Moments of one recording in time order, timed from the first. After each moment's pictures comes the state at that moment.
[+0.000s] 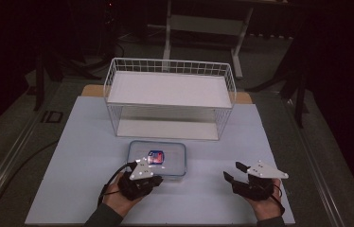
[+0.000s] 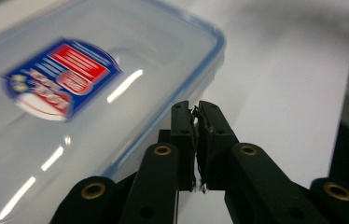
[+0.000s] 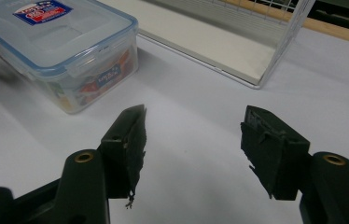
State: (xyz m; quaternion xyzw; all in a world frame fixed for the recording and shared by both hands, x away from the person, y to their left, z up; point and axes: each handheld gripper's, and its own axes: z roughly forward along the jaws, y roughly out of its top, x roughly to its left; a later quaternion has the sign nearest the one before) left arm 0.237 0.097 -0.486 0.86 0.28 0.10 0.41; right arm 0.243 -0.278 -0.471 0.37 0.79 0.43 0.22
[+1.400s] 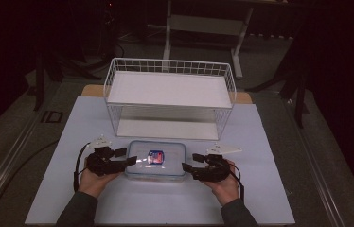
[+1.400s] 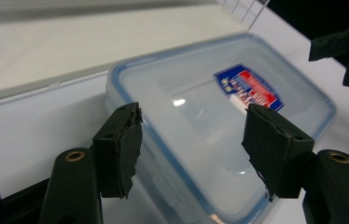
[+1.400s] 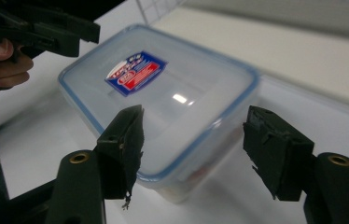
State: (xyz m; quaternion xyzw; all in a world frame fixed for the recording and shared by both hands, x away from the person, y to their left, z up) left arm 0.288 0.193 -0.489 0.75 0.44 0.07 0.48; right arm 0.294 -0.173 -0.478 0.37 0.80 0.47 0.05
